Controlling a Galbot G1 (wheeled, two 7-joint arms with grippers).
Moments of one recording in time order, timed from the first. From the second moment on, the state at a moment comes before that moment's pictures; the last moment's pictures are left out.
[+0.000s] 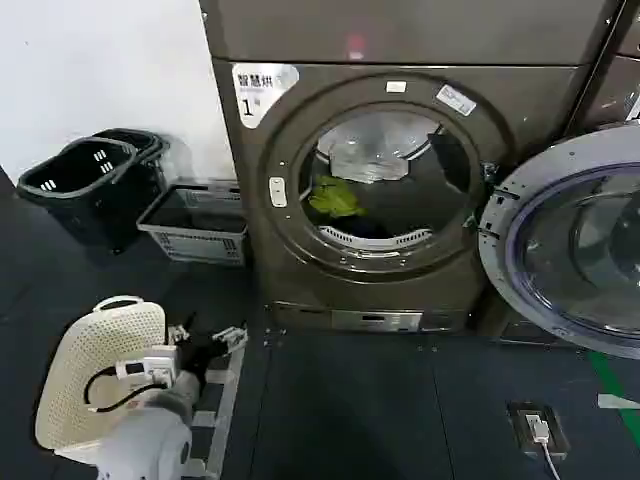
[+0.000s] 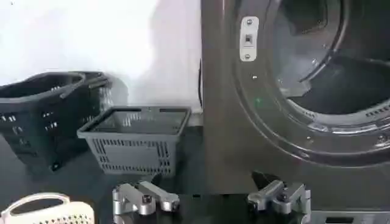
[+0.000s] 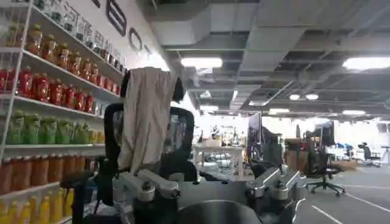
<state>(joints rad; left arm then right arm) 1.39 -1.48 -0.57 -2.27 -0.06 0.74 -0.02 -1.61 0.94 2.41 1.51 0.41 -0.39 -0.11</state>
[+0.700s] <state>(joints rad) 1.40 -1.49 -0.58 -2.28 -0.05 0.74 -0.03 -1.60 0.92 2.37 1.46 0.42 -0.31 -0.04</state>
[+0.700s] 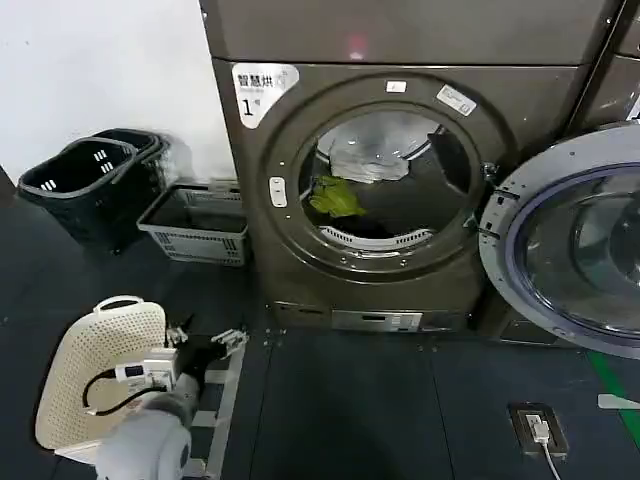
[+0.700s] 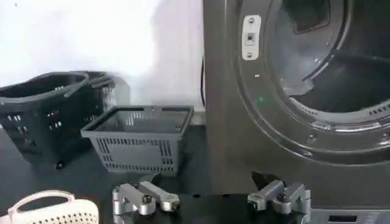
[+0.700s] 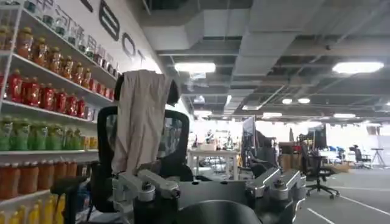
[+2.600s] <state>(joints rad) 1.40 -1.49 -0.56 -2.27 -0.04 0.74 0.00 -1.61 0.94 2.39 1.43 0.43 -0.30 -0.03</state>
